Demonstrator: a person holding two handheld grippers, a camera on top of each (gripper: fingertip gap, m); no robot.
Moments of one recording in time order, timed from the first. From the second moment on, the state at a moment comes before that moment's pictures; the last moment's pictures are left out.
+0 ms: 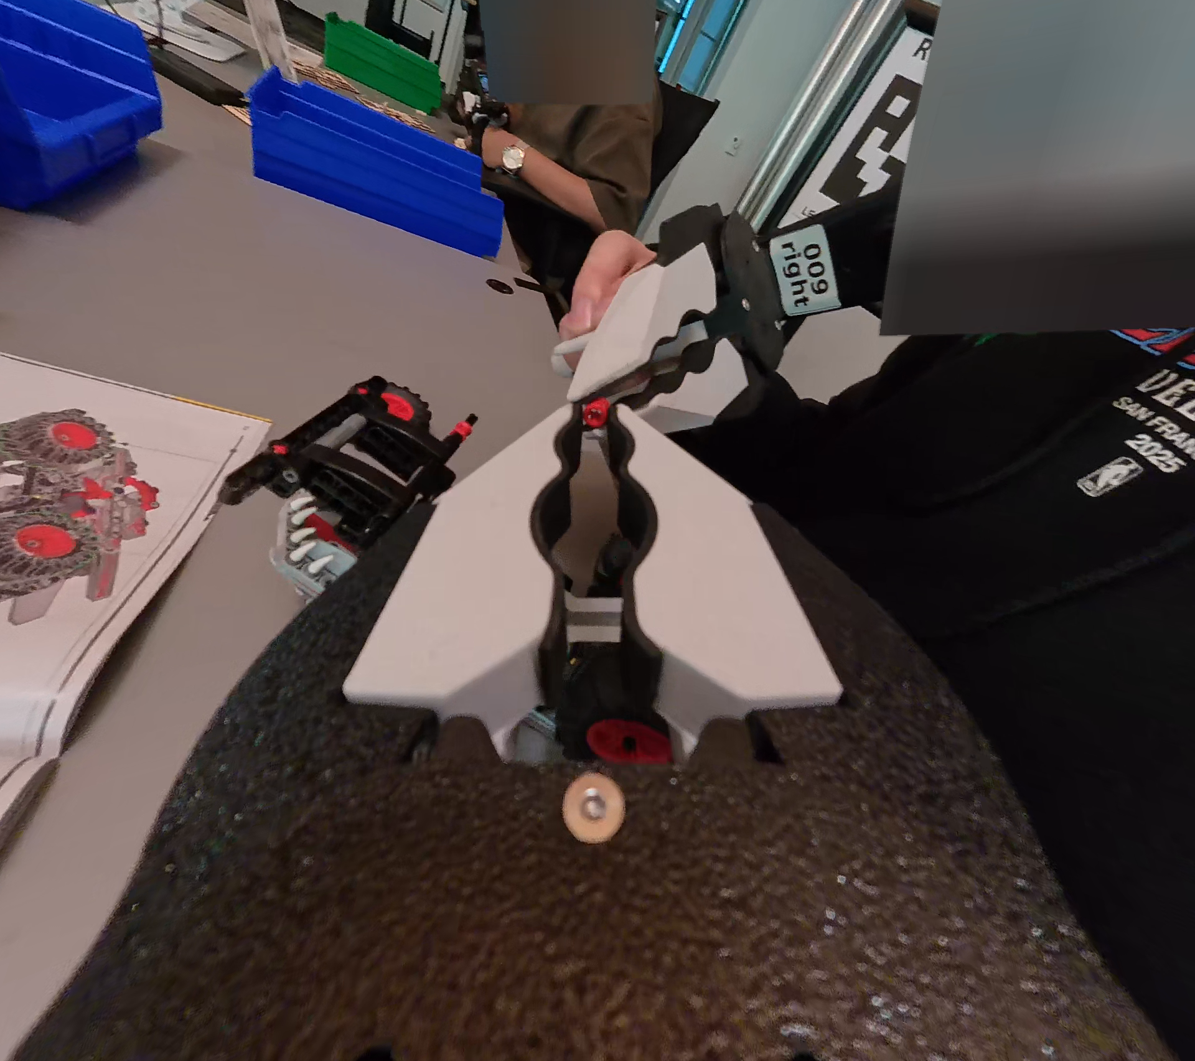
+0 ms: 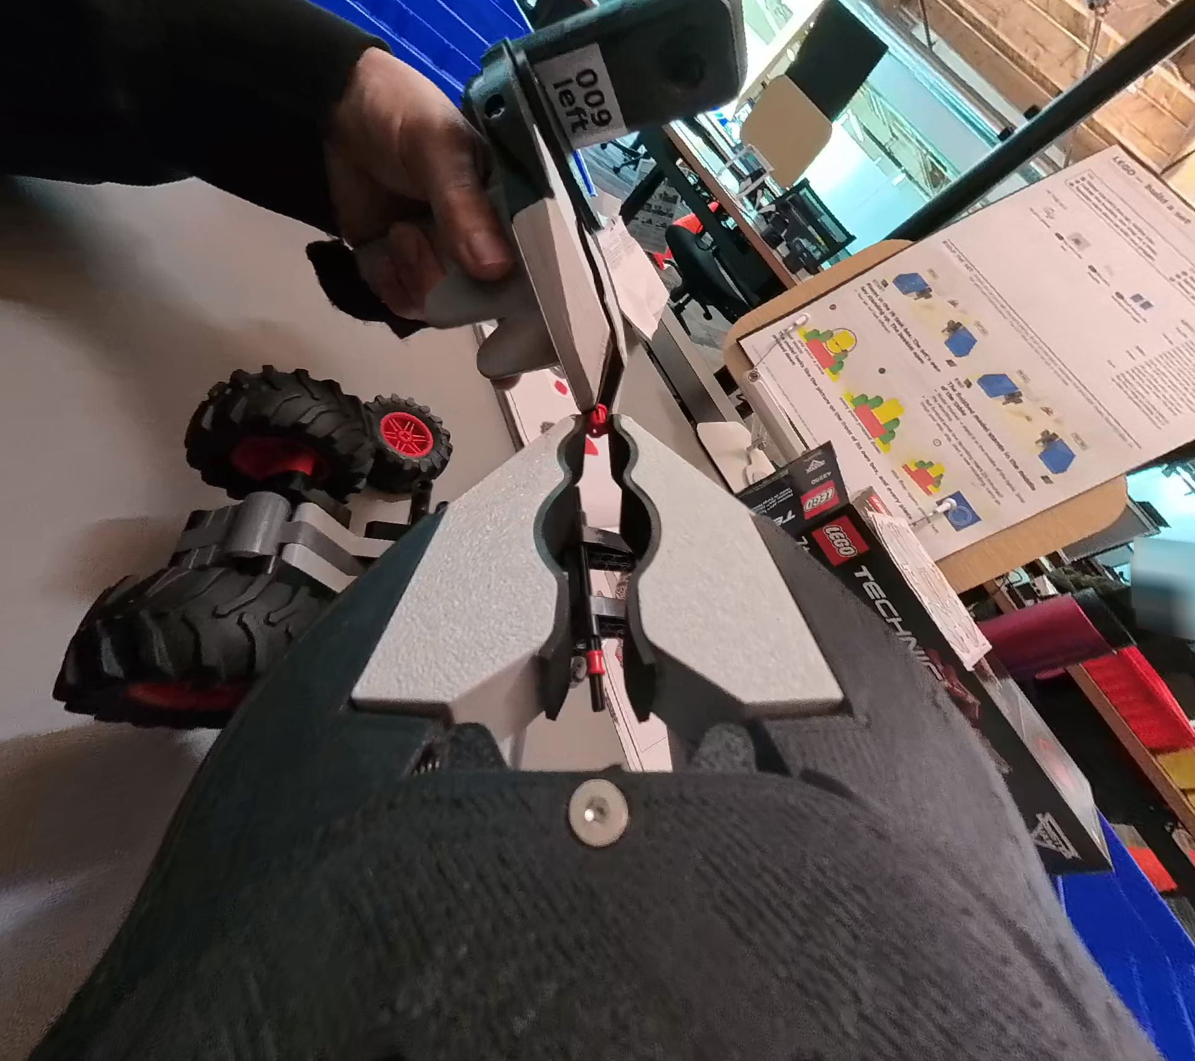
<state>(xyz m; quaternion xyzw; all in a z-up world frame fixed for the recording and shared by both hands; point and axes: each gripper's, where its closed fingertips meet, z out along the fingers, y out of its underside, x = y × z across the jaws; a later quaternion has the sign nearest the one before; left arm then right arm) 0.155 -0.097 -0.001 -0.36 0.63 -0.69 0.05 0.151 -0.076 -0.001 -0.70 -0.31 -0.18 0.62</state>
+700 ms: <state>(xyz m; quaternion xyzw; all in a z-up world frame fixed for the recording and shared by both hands) 0.155 -0.093 -0.011 -0.37 0.63 -0.69 0.03 0.150 -0.077 -0.007 -0.70 -0.33 -0.17 0.61</state>
